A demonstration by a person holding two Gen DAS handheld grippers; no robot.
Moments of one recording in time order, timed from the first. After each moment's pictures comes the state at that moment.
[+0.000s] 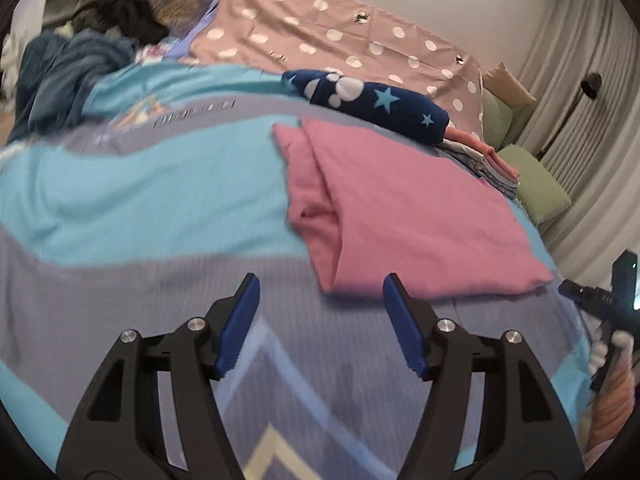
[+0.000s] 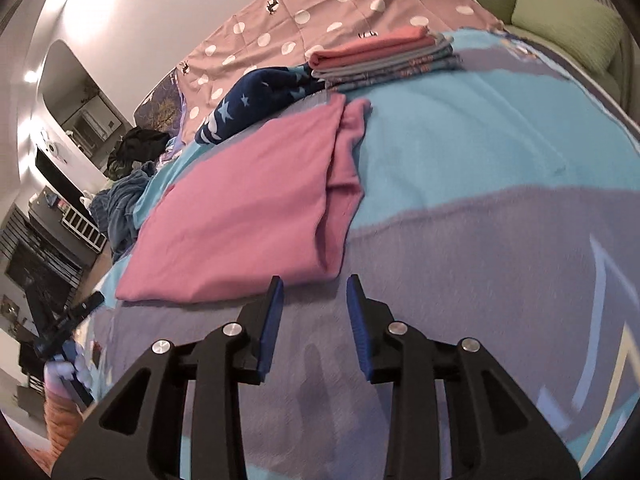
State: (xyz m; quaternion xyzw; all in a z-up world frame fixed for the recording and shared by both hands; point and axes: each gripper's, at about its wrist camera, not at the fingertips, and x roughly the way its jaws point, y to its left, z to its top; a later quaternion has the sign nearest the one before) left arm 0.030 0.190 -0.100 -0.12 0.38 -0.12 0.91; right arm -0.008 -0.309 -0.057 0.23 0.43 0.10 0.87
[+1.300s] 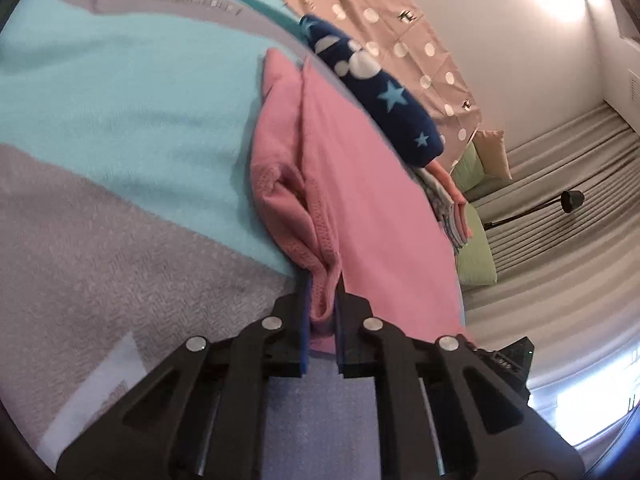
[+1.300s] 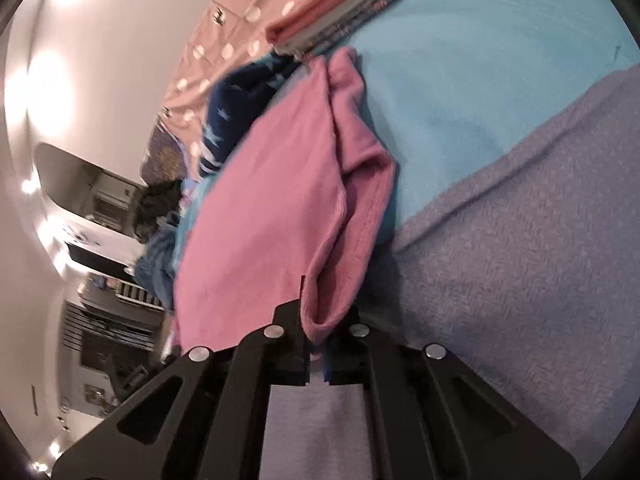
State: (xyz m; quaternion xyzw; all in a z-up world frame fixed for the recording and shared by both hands) left arm 0.092 0.176 -0.141 -0.37 0.41 -0.18 0.81; right arm 0.041 -0.311 -0.091 0.45 0.41 0.12 0.78
